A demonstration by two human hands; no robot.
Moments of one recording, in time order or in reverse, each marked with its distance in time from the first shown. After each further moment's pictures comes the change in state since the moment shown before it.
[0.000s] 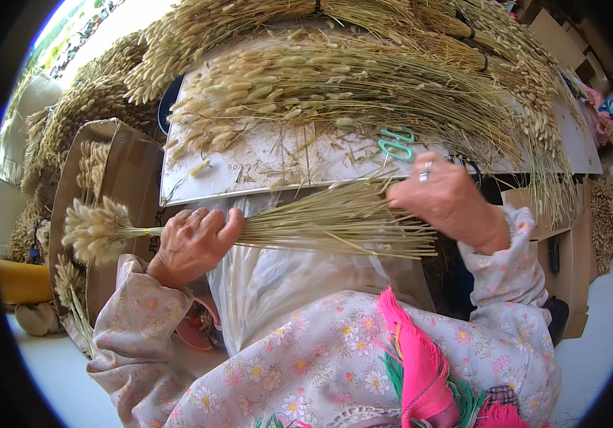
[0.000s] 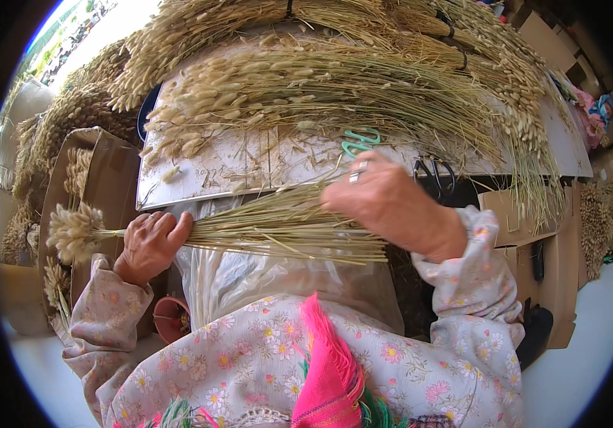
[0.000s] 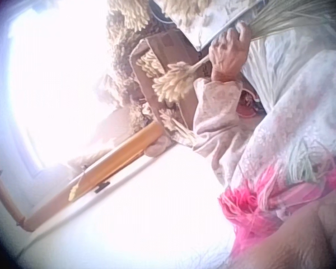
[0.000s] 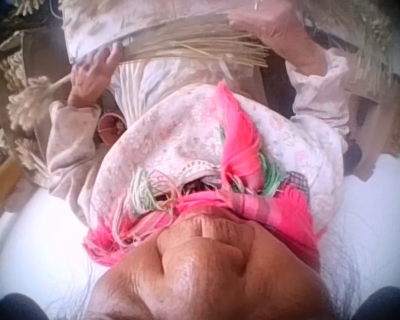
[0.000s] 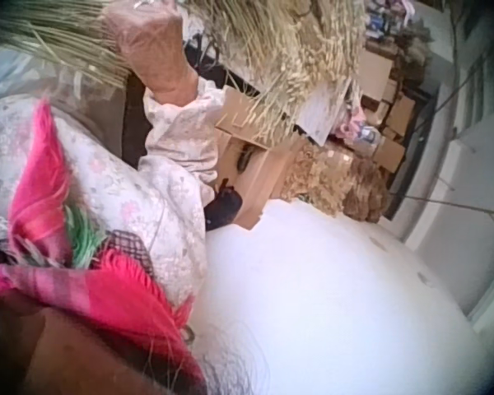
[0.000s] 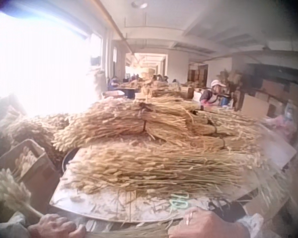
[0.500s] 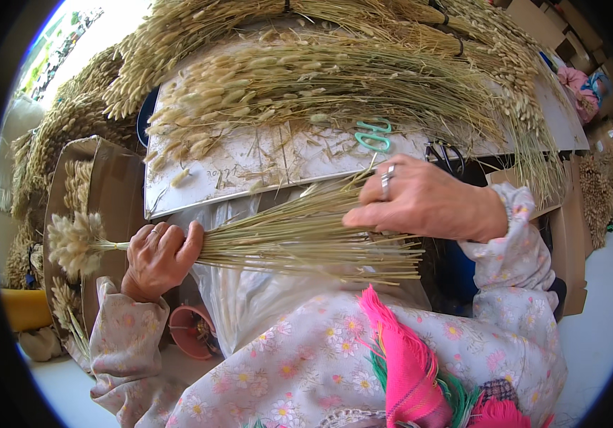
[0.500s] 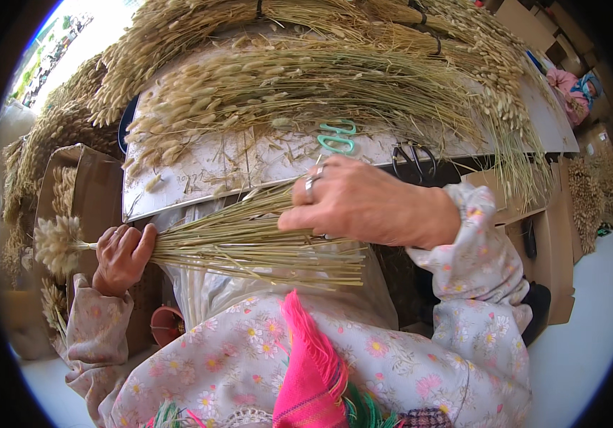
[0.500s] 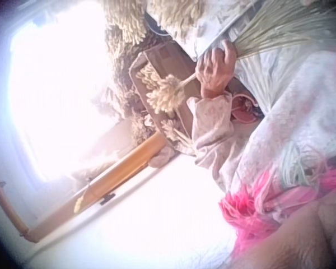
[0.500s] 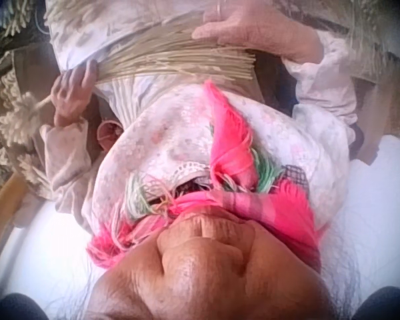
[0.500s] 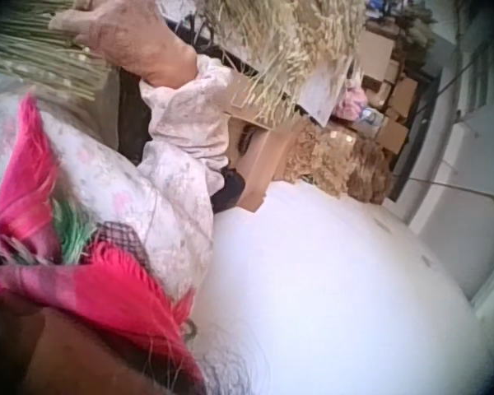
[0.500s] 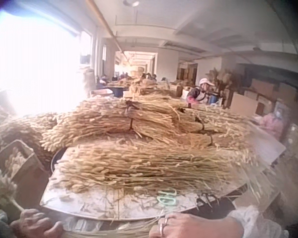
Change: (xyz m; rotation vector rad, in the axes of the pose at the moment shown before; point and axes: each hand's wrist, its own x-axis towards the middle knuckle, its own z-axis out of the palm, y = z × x) left_hand -0.011 -0.015 -0.011 -0.043 0.142 0.075; right_hand 0.001 -0.005 -0.012 0.097 -0.306 -0.117
